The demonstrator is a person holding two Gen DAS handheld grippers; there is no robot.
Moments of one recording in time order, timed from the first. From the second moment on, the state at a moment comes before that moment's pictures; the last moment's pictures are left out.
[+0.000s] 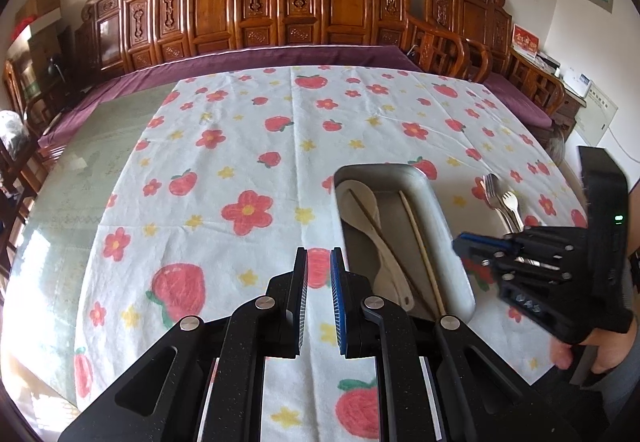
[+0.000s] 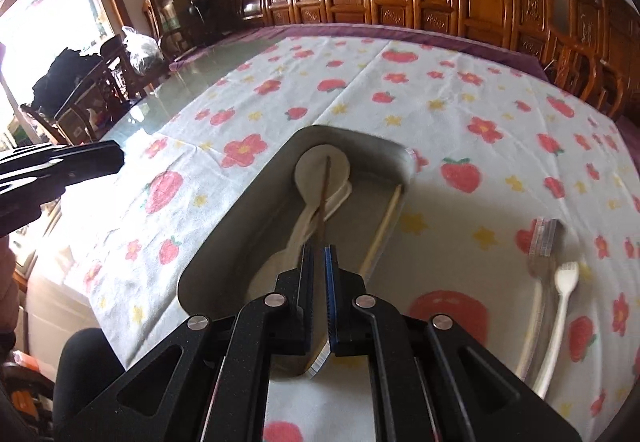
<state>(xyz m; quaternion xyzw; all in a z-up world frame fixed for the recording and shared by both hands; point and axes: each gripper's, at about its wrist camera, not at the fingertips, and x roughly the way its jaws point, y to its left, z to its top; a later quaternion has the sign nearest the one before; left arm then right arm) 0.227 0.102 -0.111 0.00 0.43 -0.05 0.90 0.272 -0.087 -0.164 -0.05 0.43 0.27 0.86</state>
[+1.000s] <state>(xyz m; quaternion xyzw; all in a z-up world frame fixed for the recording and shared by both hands) 0.234 -0.059 -0.138 0.04 0.44 -0.13 0.89 0.282 -0.287 -0.206 0.01 0.44 0.15 0.88</state>
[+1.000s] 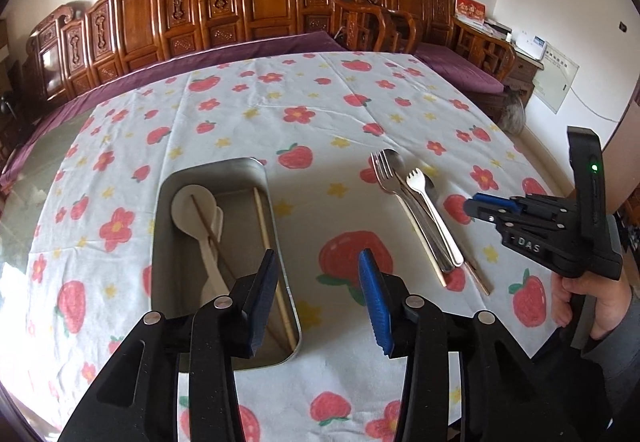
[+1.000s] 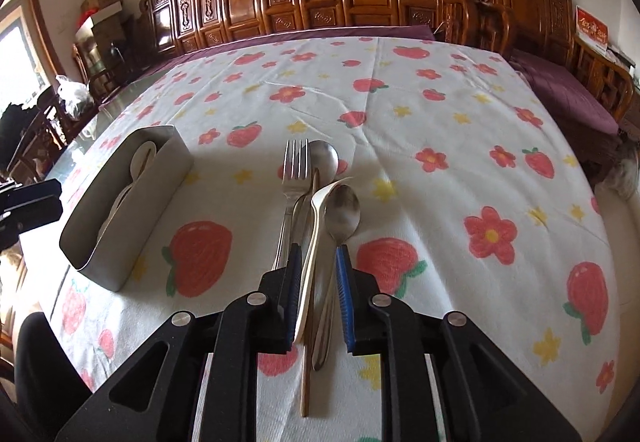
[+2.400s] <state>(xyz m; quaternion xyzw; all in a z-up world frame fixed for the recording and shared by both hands) 0.265 -0.116 -0.189 0.05 0.47 -0.15 0.87 0.319 -0.289 -0.219 0.02 0.44 0.20 0.87</state>
